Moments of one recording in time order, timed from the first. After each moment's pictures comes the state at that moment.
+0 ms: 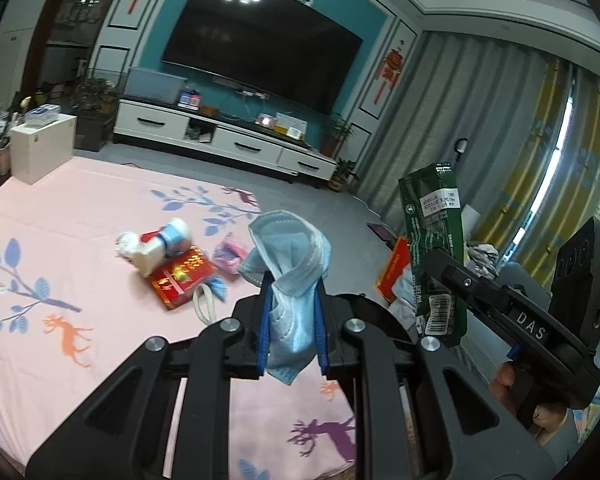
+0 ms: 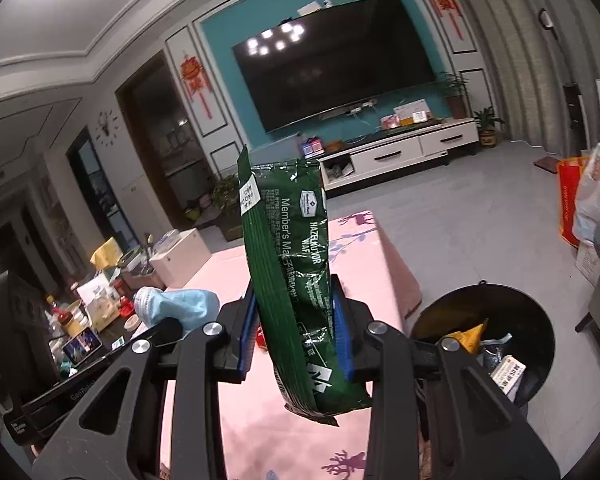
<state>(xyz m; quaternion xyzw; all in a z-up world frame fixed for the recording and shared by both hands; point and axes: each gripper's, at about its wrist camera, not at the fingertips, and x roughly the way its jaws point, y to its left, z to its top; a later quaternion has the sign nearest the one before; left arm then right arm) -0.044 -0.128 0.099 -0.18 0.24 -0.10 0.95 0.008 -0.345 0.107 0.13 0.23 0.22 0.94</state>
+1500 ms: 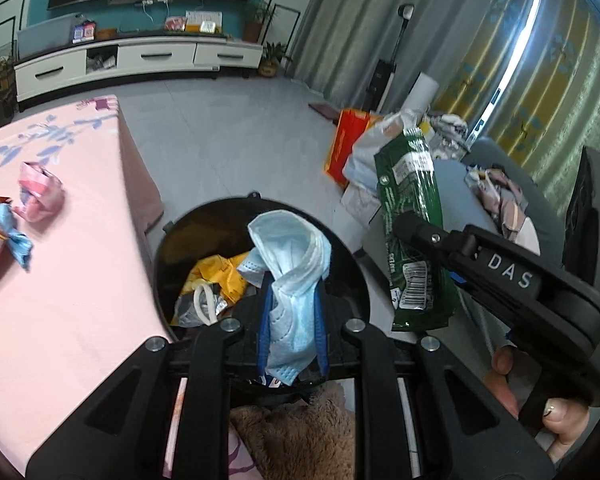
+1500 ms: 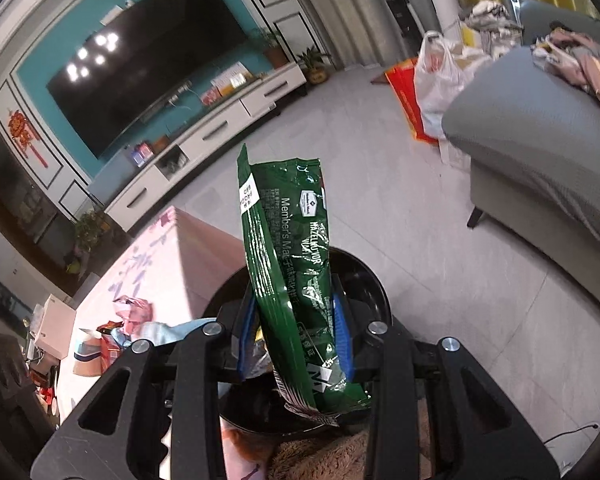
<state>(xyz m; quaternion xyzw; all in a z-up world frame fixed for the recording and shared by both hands) 0.091 -0.349 0.004 -0.07 0.41 -0.23 0.88 0.070 -0.506 0.014 0.25 0.35 -0.05 0.90</state>
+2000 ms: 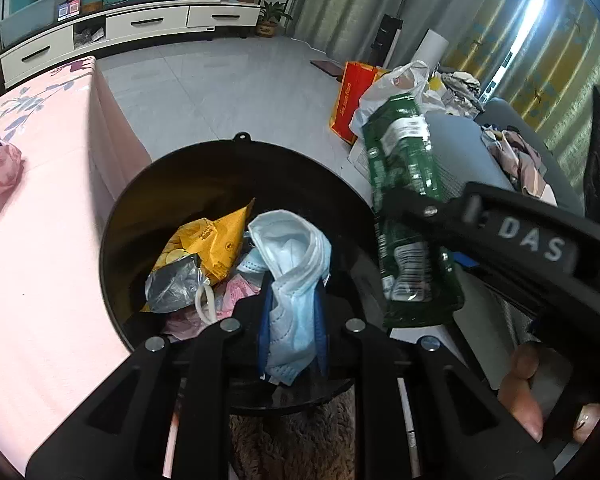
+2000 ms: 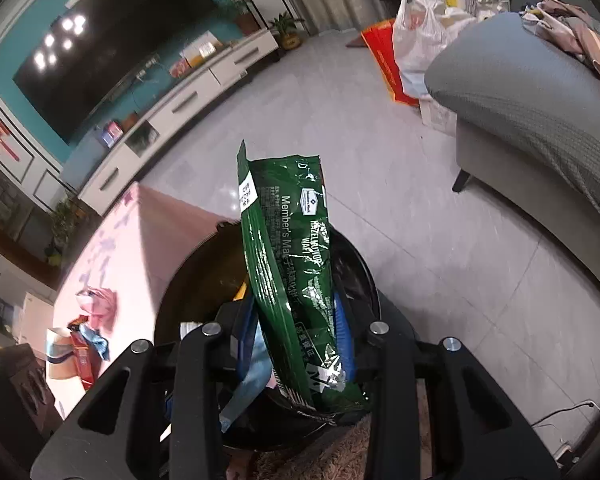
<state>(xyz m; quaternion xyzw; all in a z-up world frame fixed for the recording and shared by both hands) 0.117 -0.380 -0.046 -0.04 0.47 -0.23 0.85 0.098 -0.512 -0.023 0.25 0.41 -0.08 0.87</state>
